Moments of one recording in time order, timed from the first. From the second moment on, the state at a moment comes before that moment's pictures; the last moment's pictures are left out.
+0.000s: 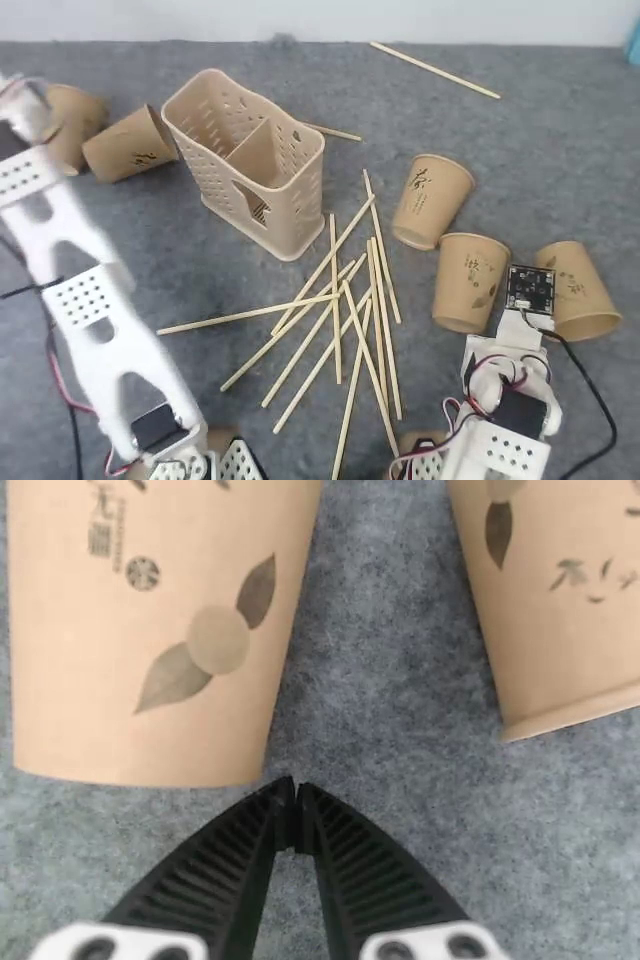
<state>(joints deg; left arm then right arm) -35.2 66.0 -93.2 76.3 16.4 16.4 -103.4 95.4 75.8 9.5</state>
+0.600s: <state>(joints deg) -20.6 82.4 -93.7 56.1 62.0 16.4 -103.4 95.4 75.8 9.5</state>
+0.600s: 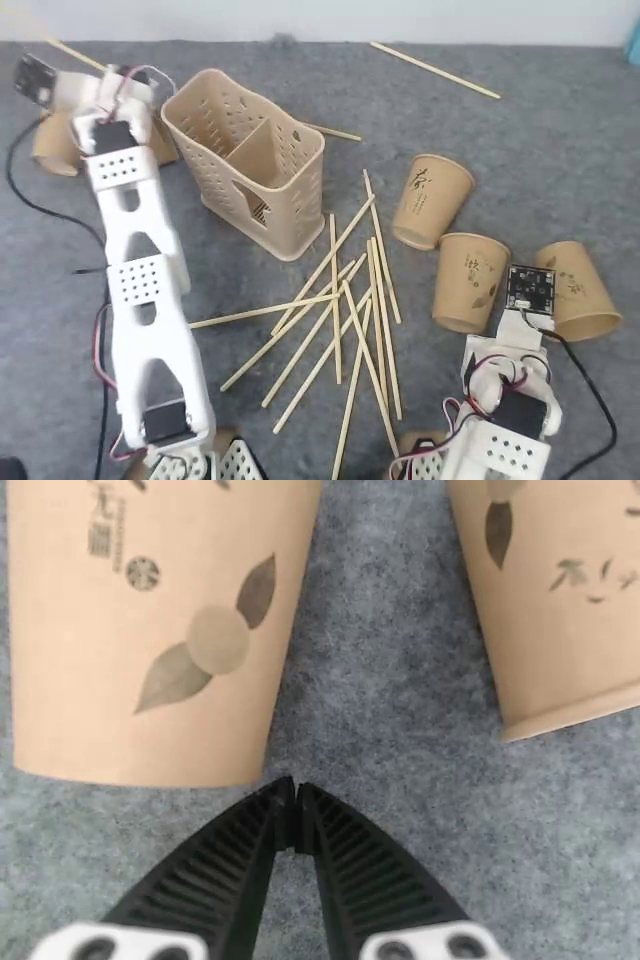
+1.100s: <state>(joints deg) -20.1 81.6 -95.9 78.3 68.4 16.4 -103.4 95.4 75.8 9.5</state>
